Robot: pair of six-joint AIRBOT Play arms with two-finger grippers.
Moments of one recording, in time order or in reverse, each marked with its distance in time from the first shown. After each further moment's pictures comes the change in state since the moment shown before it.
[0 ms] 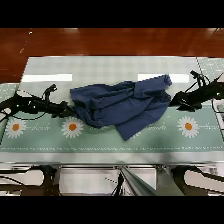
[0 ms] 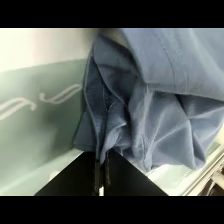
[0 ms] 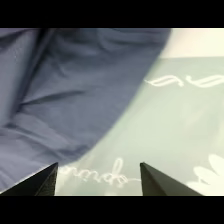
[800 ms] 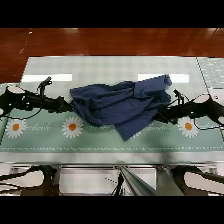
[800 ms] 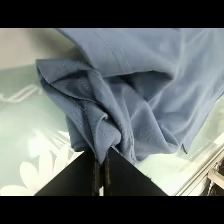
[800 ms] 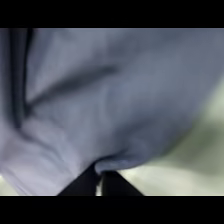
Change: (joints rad) left arm 0.000 0.113 0.033 -0.021 -0.040 0.006; right arm 0.141 0.000 -0.357 0.324 -0.326 -0.013
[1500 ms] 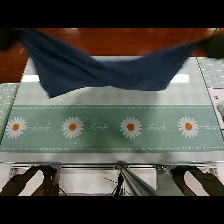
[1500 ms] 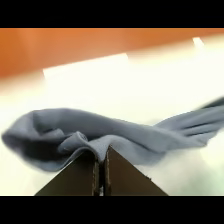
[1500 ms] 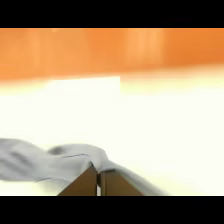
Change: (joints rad) left arm 0.032 0.546 0.581 -0.018 0.152 -0.010; right arm -0.058 0.495 0.672 -0.003 -0.054 -0.083
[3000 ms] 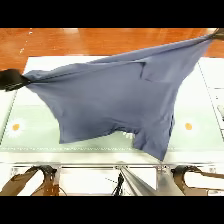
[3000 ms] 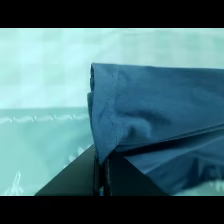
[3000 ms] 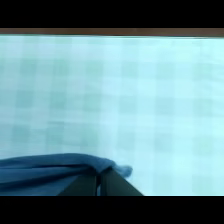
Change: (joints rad) left arm -0.002 -0.070 -0.236 0.473 -0.245 -0.411; right arm 0.041 -0.592 0.643 -0.560 0.476 0.196
